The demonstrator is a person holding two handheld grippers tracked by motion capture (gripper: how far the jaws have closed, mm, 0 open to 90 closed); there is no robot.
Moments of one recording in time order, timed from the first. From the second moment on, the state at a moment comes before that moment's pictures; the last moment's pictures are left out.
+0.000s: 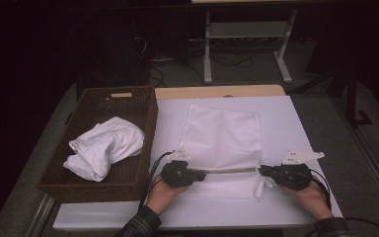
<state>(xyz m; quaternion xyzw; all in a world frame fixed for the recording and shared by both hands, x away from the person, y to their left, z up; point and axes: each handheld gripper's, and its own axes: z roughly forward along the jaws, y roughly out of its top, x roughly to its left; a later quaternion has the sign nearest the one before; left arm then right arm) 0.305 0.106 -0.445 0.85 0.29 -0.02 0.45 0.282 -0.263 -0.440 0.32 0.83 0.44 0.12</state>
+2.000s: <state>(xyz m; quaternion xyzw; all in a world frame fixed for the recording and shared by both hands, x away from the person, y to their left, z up) 0.312 0.121 -0.446 0.85 0.33 0.00 0.41 0.289 -0.313 -0.449 0.40 0.82 0.38 0.15</state>
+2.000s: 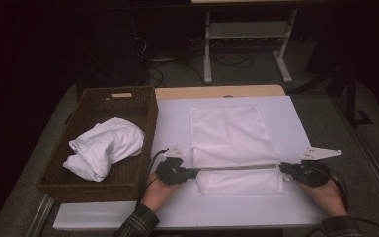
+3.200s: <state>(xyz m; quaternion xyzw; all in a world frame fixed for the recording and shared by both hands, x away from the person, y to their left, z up) 0.303 0.116 -0.424 0.86 0.28 0.04 0.42 0.270 -0.274 -0.439 0.40 0.80 0.42 0.17</state>
